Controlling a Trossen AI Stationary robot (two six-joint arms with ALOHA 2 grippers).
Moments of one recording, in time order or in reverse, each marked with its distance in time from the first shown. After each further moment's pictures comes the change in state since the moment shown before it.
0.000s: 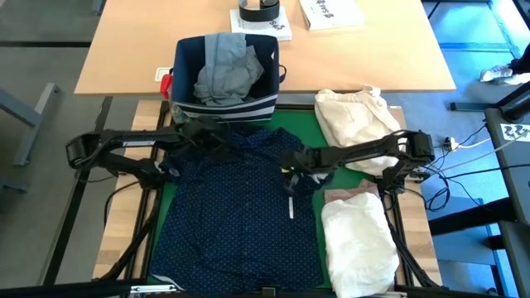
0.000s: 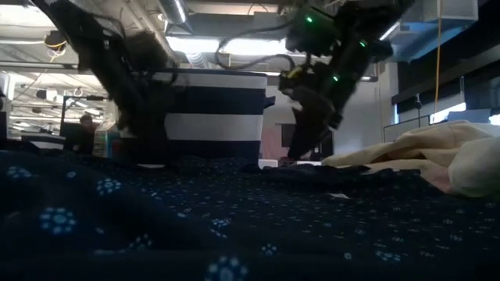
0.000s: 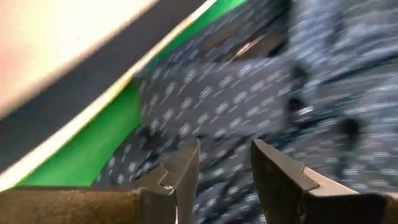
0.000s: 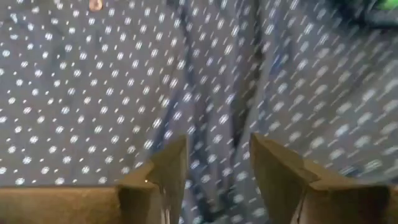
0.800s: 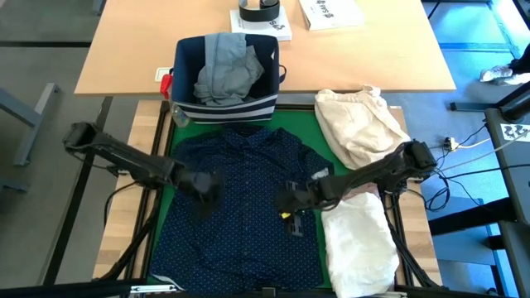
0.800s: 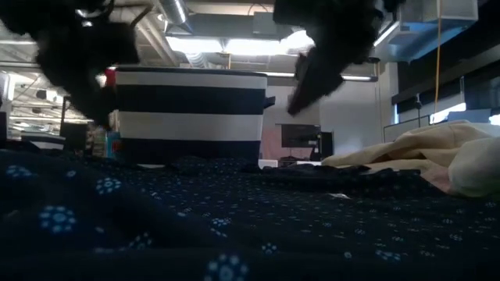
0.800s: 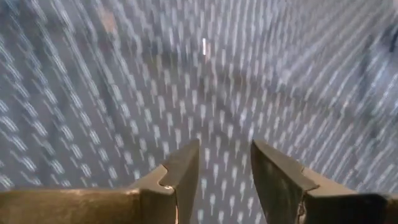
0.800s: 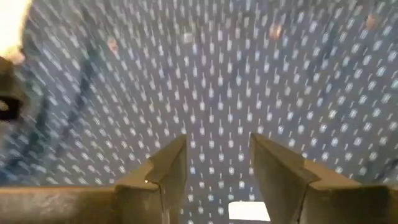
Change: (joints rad) left arm -0.754 -0.090 -0.001 -0.146 0.187 -0.340; right arm 0.339 0.037 0.185 -0.073 -0.205 0.023
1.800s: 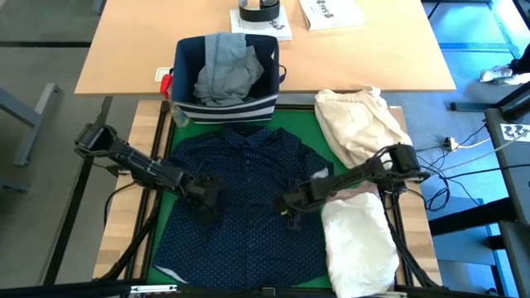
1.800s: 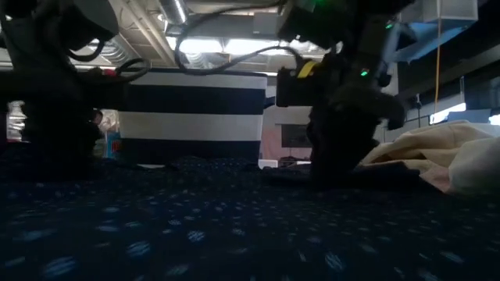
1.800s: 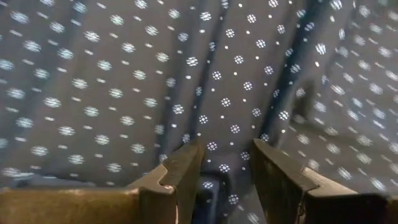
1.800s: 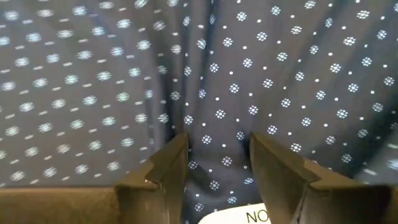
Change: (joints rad) left arm -0.083 0.229 -0.045 -0.016 -0.145 -0.162; right arm -0.047 0.155 -0.066 -0.029 0.057 -0.010
